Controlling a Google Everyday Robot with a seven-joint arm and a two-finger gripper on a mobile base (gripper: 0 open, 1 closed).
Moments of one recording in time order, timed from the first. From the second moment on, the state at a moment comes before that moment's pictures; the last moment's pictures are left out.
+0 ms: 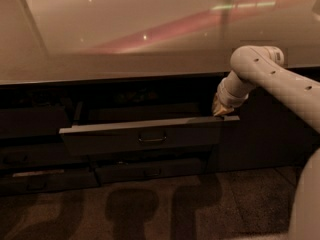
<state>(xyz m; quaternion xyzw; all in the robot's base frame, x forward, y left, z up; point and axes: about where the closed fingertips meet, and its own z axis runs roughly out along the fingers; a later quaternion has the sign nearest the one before) 0.681 -0.229 0.669 -0.75 0.64 -0.04 0.16</state>
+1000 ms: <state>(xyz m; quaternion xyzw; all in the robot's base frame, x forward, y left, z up) 0.656 -0.215 0.662 -0.76 0.63 -0.06 0.15</state>
